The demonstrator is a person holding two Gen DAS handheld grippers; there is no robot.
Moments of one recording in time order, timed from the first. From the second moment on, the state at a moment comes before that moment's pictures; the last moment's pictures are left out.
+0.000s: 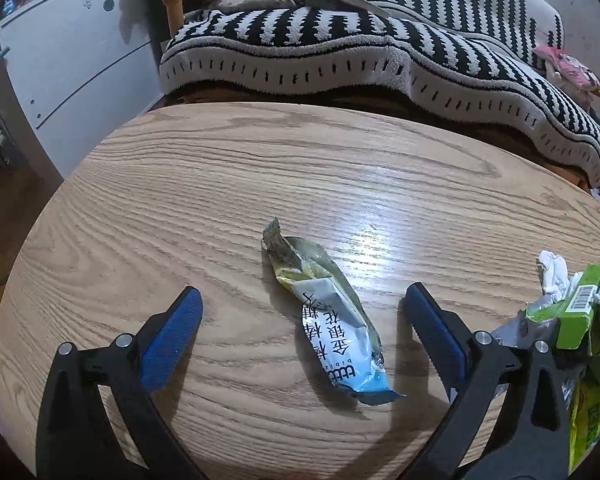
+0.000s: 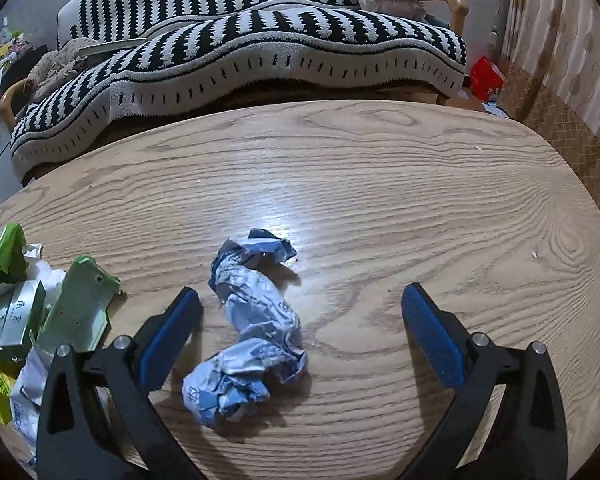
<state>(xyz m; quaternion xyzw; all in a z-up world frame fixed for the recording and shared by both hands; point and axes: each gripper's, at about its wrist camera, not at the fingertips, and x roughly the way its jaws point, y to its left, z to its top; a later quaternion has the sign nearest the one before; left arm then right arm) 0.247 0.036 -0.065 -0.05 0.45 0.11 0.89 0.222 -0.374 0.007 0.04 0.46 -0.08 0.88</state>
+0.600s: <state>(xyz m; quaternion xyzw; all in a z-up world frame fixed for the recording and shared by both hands) 0.172 0.030 -0.007 -0.09 0.44 0.08 0.89 0.146 -0.383 0.043 0.09 0.44 -0.04 0.89</state>
